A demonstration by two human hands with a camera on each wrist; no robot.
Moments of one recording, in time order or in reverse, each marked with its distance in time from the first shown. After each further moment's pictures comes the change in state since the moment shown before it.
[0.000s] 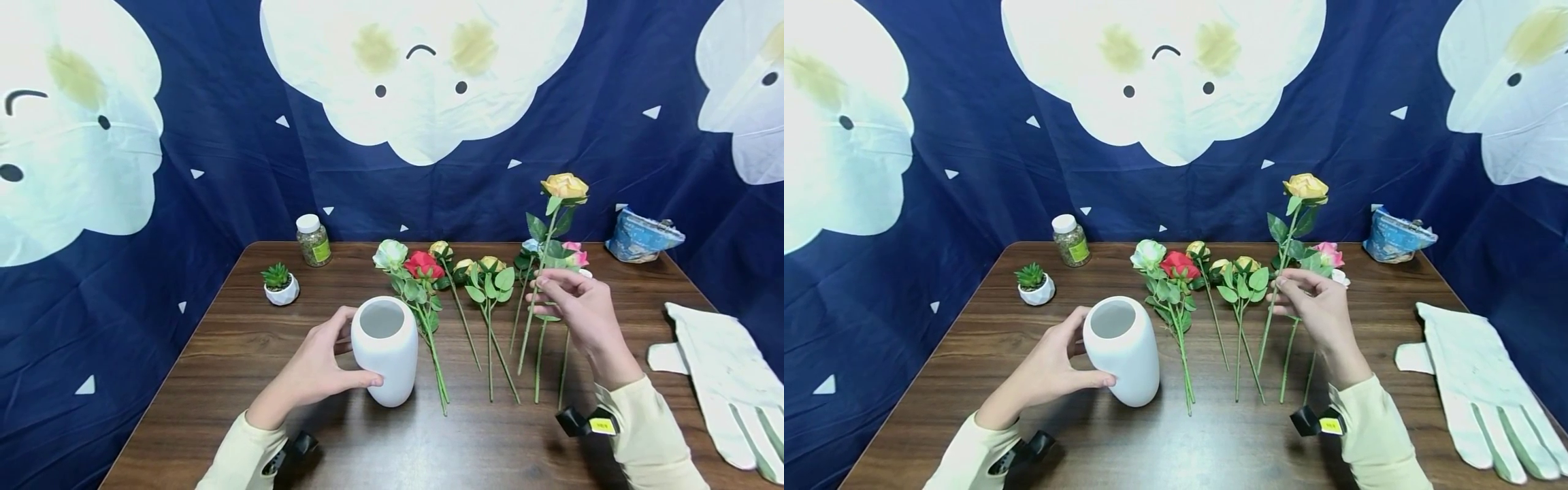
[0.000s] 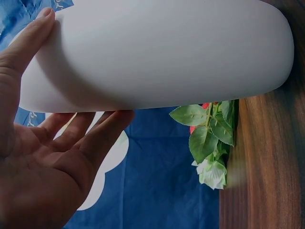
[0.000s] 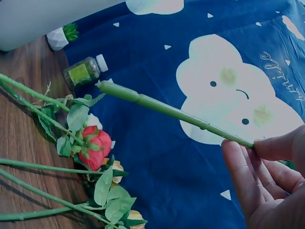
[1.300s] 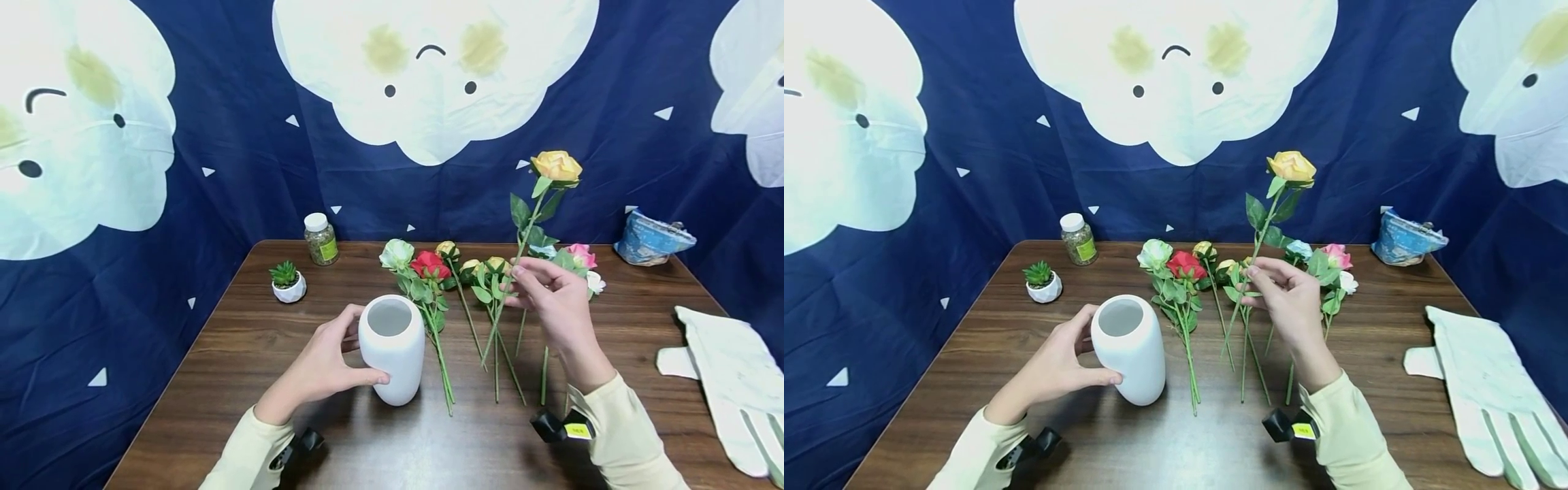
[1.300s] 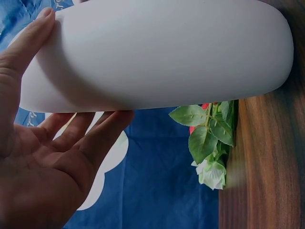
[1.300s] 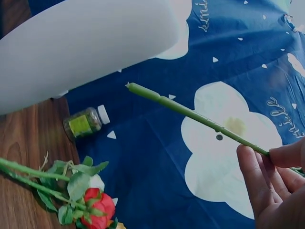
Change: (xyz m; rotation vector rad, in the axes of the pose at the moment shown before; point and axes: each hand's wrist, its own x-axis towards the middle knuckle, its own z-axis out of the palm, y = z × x) left_hand -0.001 0.001 -0.001 -0.011 -0.001 -0.012; right_hand -0.006 -0.012 0.060 0.109 0.012 -0.127
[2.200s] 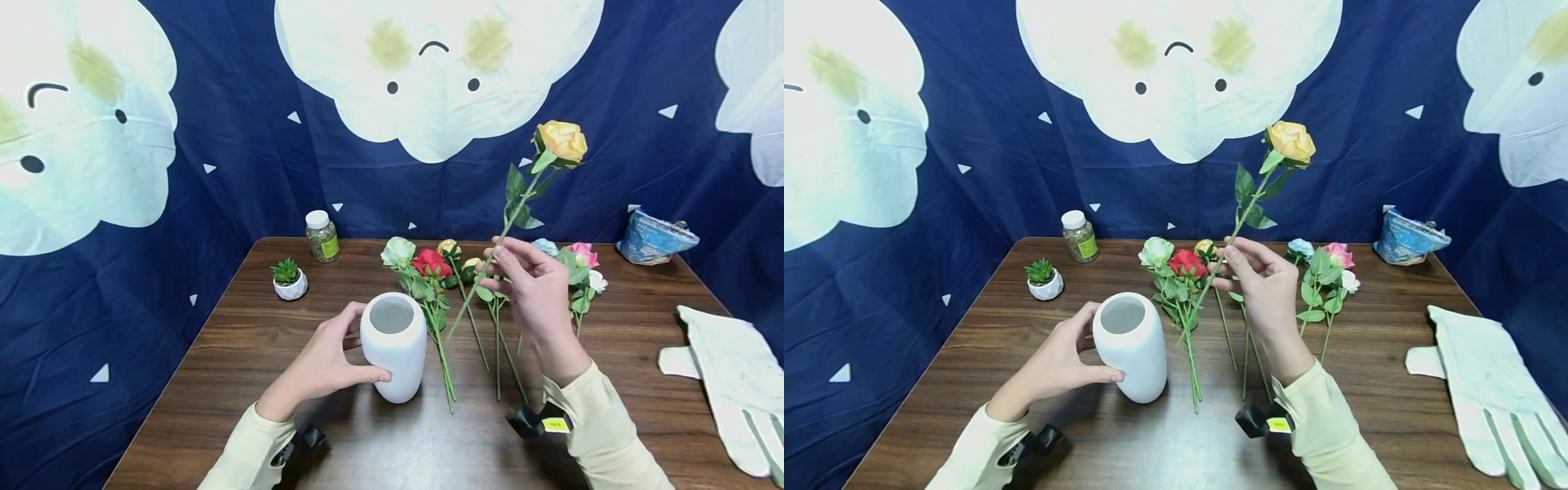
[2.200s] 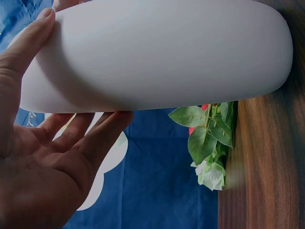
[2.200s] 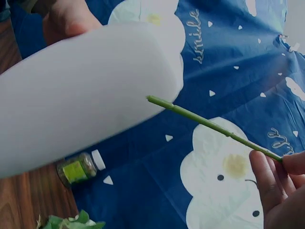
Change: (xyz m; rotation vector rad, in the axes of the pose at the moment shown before) left_hand 0.000 0.004 0.000 -0.033 -0.014 -0.027; right_hand 0.003 -0.006 0.044 0.206 -0.005 -0.071
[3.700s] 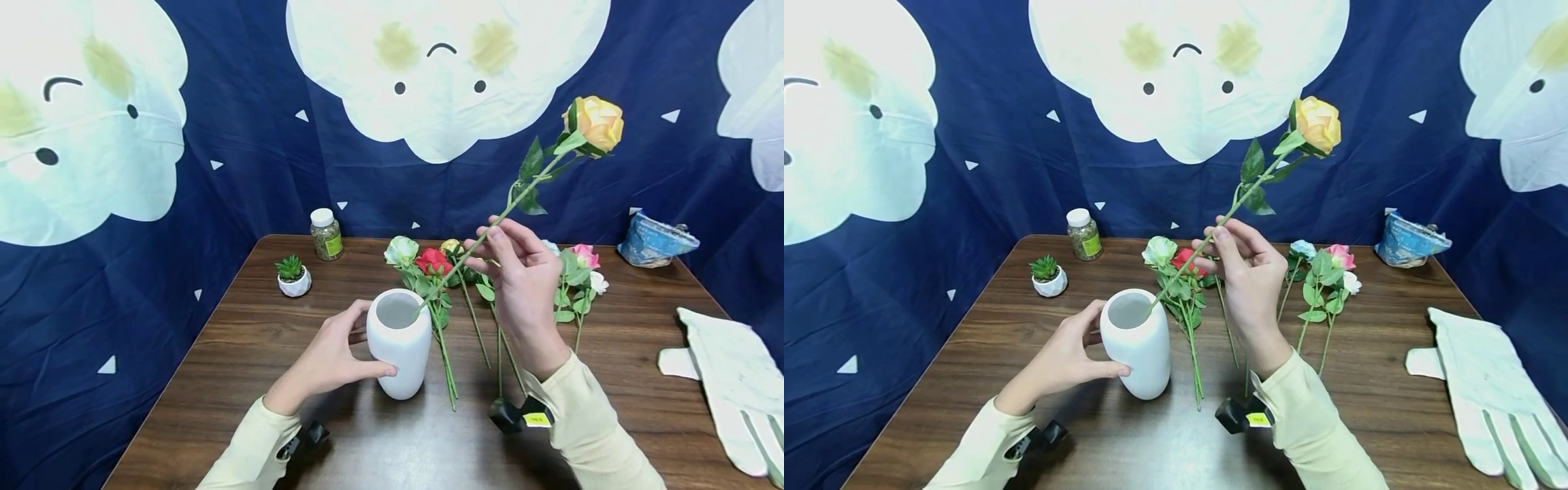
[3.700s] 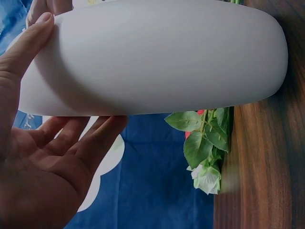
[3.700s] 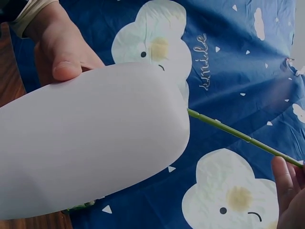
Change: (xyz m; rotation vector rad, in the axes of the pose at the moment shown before) left_hand -0.001 -0.004 0.002 0.008 0.010 -0.014; right_hand -0.001 -0.001 0.043 0.100 0.054 -0.174
